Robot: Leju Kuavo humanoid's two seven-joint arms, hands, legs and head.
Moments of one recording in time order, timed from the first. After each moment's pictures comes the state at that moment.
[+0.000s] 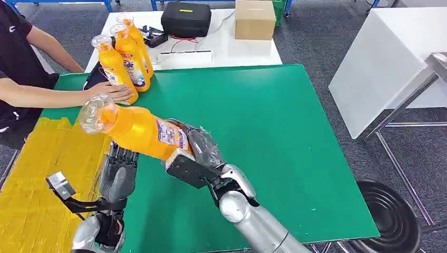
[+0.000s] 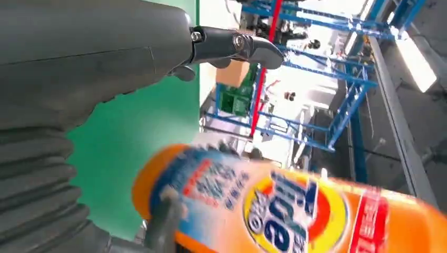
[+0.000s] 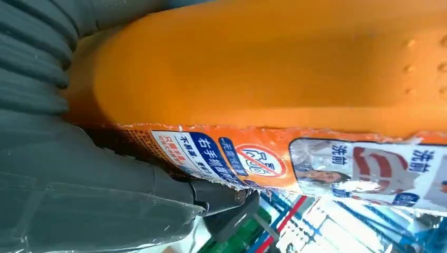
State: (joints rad) left arm -0.02 -0.11 -0.08 -1.50 0.15 -0.32 -0.39; right arm -0.38 0.22 0.72 -1.27 0.34 -0.13 -0.11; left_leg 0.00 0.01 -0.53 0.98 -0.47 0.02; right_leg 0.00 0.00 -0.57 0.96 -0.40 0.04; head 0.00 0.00
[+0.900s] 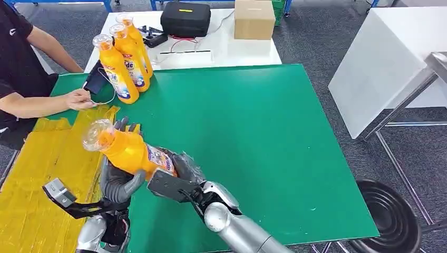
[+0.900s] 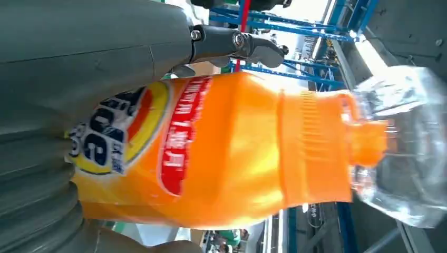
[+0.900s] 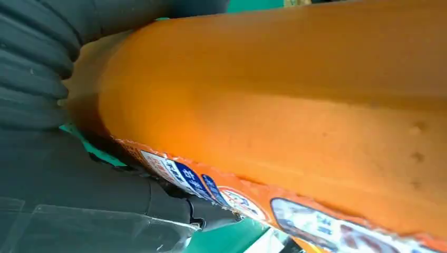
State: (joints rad) left arm -0.02 -0.13 -0.14 -1.56 0.07 -0.25 -0.49; right arm -0.40 0.29 0.81 -0.99 0.31 -0.06 -0.11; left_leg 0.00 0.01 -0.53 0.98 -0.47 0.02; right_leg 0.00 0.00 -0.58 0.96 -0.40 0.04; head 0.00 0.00
